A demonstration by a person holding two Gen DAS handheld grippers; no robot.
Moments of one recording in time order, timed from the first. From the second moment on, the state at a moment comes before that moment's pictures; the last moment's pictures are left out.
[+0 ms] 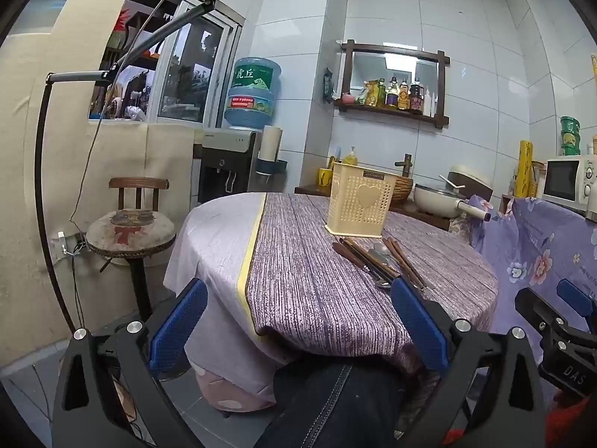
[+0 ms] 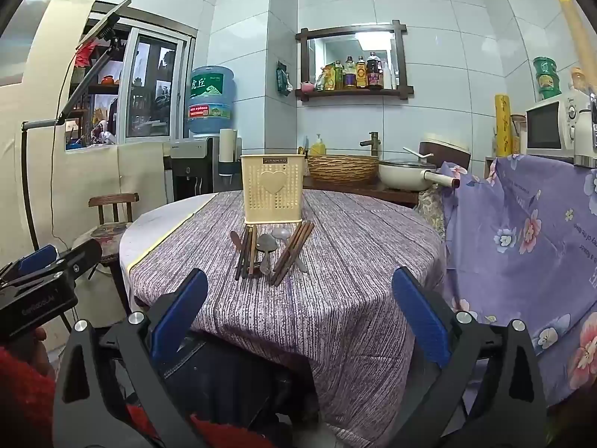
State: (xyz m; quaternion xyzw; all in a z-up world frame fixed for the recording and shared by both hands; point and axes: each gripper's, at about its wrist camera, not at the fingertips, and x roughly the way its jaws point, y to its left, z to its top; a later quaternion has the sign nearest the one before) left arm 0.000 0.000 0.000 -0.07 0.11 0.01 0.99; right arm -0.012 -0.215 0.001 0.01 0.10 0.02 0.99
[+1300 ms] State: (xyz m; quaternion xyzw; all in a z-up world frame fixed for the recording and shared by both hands) left arm 0.005 -0.001 -0.008 -0.07 0.13 0.01 0.99; right arm -0.008 -0.213 -0.003 0.01 0.11 0.02 0.99
